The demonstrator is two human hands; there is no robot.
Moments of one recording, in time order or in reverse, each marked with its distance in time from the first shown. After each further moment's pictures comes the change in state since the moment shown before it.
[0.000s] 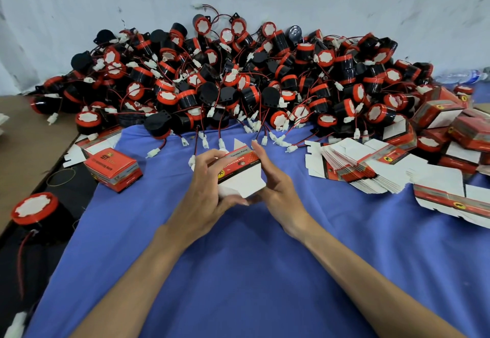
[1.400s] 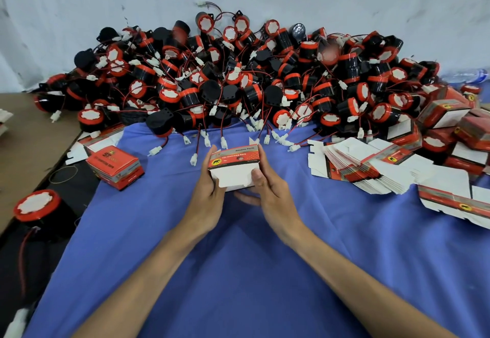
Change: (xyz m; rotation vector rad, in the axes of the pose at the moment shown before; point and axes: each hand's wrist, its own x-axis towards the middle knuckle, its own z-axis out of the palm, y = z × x) left_hand -0.001 0.004 0.018 -0.412 0.031 -0.540; right_hand -0.003 0.006 0.015 0.090 0.092 0.032
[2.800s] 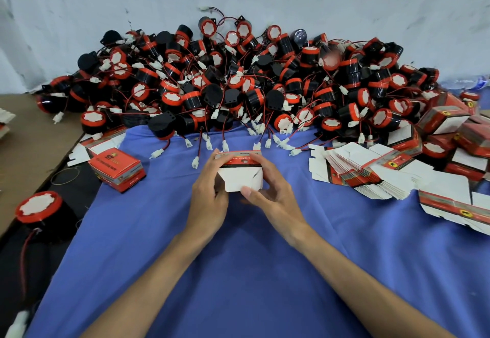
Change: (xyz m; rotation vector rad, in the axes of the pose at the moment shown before) left_hand -0.002 0.020 0.004 0.117 0.187 0.087; right_hand -0.001 0.000 -0.008 -0.145 -0.031 -0.056
